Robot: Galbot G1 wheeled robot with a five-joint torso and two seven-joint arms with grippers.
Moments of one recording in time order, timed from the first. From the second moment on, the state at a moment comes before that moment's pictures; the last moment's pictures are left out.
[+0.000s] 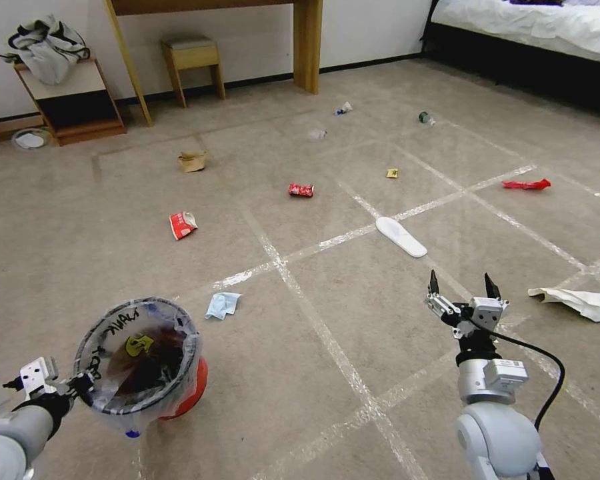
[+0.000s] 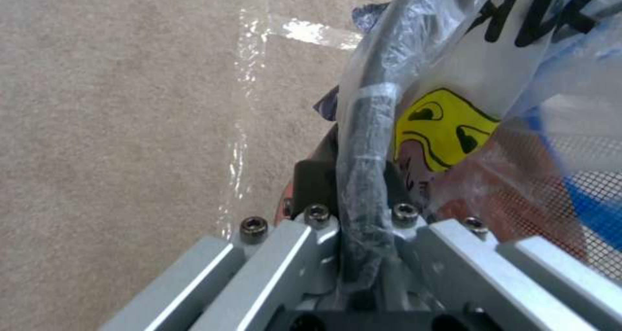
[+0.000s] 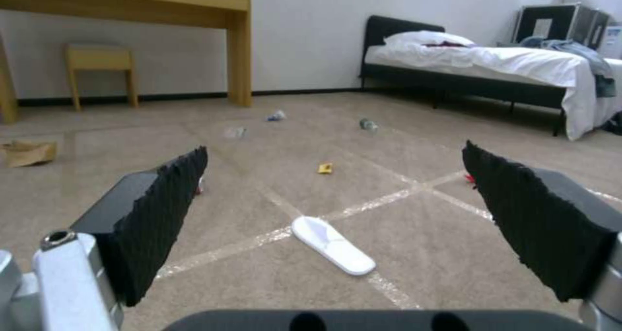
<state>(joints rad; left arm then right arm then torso) 1.67 -1.21 -1.06 -2.18 -1.11 0.74 -0.39 -1.48 1.35 0.58 2.07 0.14 0.07 0.21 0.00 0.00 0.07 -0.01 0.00</state>
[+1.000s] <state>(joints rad) 1.69 -1.22 -1.08 -2.18 -1.11 0.74 -0.39 -1.49 1.35 0.59 2.07 0.14 0.08 0.21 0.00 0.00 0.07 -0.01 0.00</state>
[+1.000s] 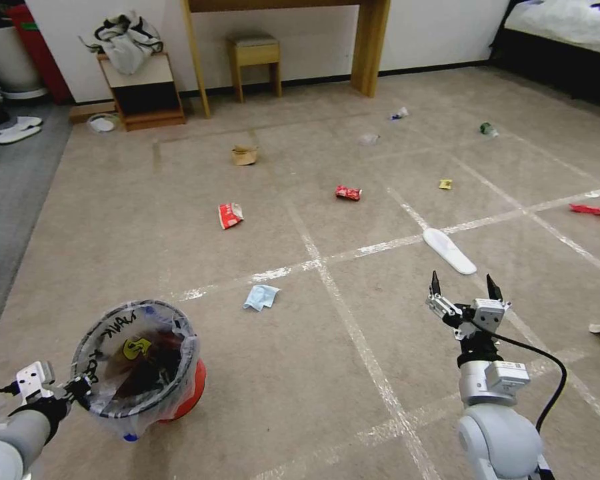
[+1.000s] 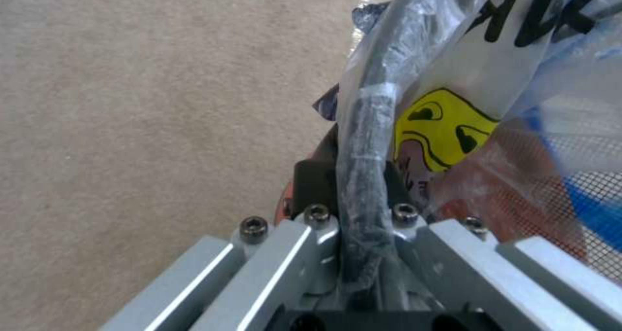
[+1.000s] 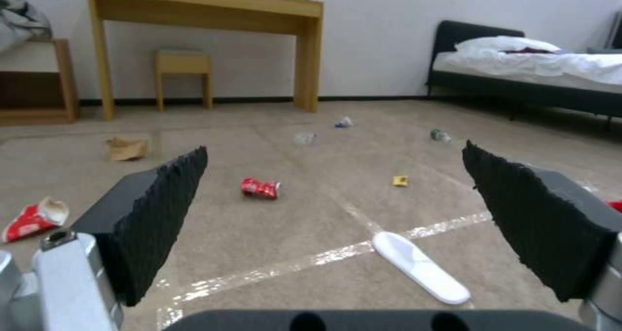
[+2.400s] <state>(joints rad) 1.68 -1.24 -1.06 -2.18 -1.07 0.74 -0.37 -1.50 1.35 0.59 2.07 0.12 0.11 0.21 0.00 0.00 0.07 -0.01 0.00</state>
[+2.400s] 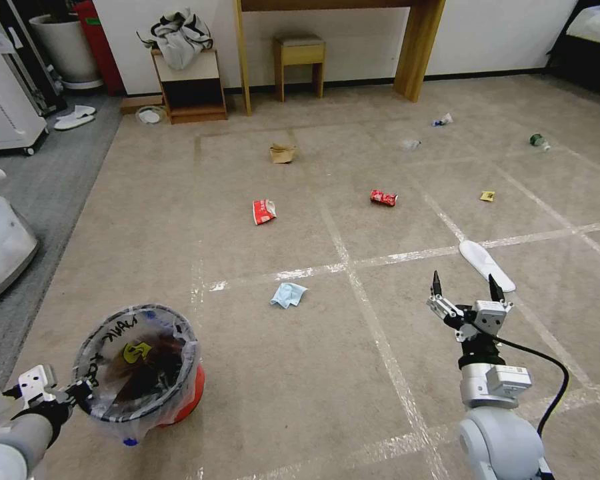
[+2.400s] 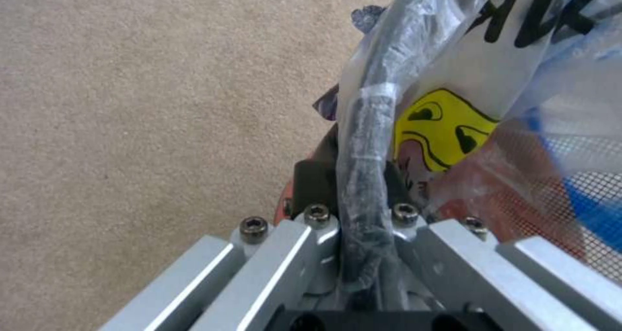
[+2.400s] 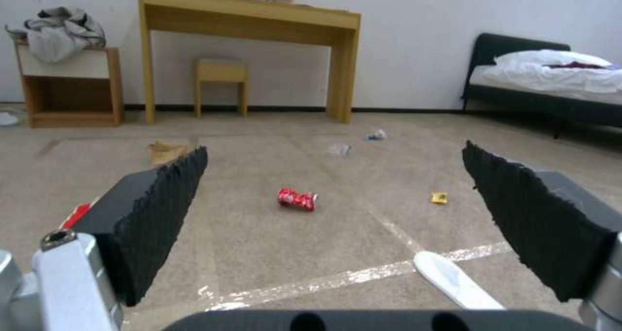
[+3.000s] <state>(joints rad) 1.68 -1.24 -1.08 -2.18 -1.07 0.74 -0.37 -1.49 1.35 0.59 2.05 0.12 0.12 0.18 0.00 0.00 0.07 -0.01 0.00</state>
